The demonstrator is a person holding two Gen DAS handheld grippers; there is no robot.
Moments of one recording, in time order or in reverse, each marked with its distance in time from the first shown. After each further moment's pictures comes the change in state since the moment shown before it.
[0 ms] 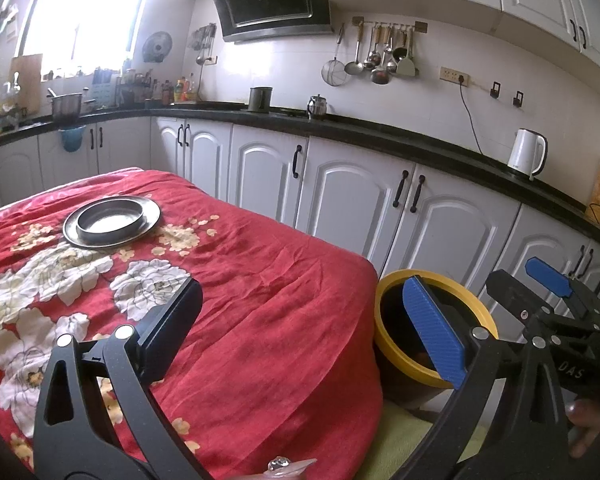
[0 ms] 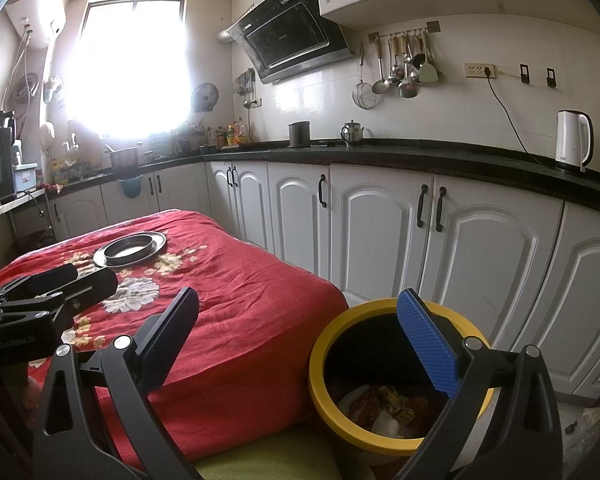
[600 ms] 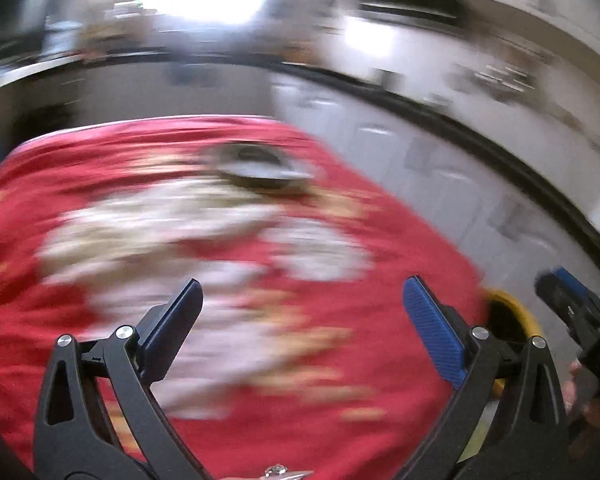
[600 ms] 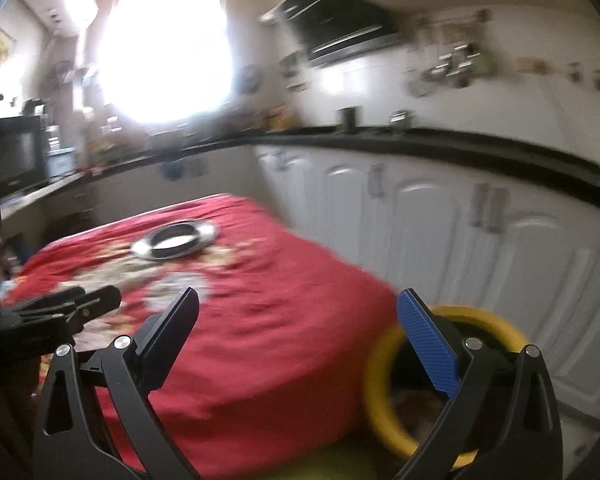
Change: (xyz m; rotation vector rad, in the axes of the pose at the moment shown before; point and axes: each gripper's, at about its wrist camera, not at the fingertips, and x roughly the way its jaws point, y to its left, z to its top) left arm -0.053 0.152 -0.019 -0.329 0.114 0.399; right arm 0.048 0.085 0.018 -0.078 0.135 0.271
